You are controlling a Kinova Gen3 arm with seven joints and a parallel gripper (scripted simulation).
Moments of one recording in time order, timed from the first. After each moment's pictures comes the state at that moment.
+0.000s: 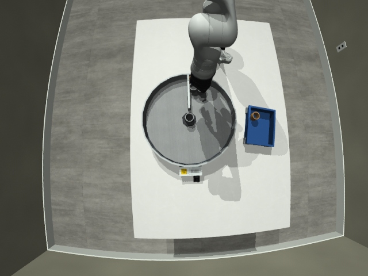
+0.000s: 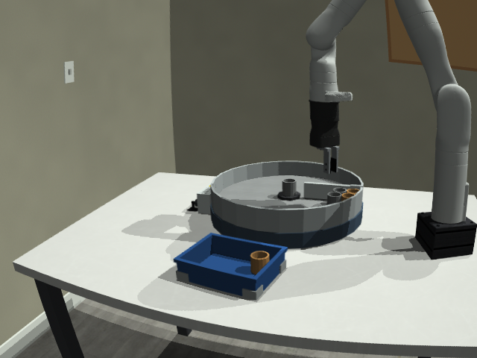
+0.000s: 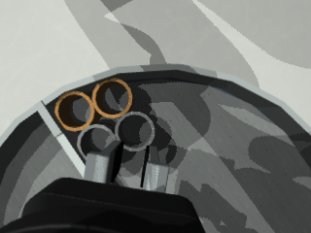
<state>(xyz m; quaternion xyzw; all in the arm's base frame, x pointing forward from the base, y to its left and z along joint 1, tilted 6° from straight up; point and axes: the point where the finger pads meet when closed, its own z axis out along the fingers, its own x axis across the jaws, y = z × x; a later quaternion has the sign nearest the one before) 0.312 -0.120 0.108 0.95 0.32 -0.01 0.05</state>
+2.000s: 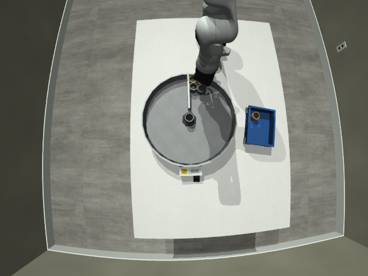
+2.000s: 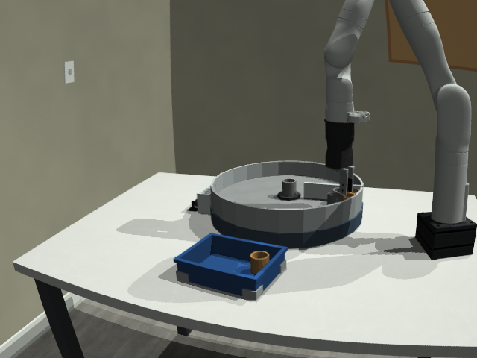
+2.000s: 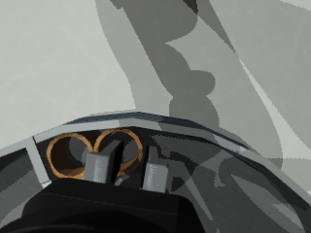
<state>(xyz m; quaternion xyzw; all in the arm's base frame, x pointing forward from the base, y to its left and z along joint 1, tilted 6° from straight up) 0.271 -0.100 0.060 0.90 0.43 -0.01 0.05</state>
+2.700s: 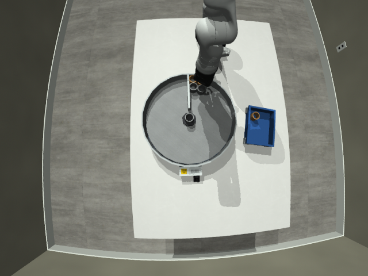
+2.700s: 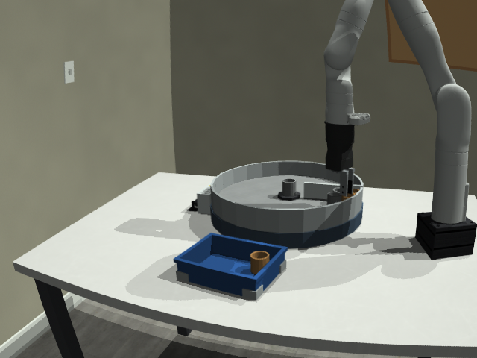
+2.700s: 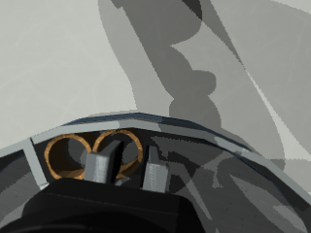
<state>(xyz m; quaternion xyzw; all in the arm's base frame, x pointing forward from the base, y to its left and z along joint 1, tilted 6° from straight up) 0.271 -0.100 0.055 0.90 0.43 -0.01 0.05</state>
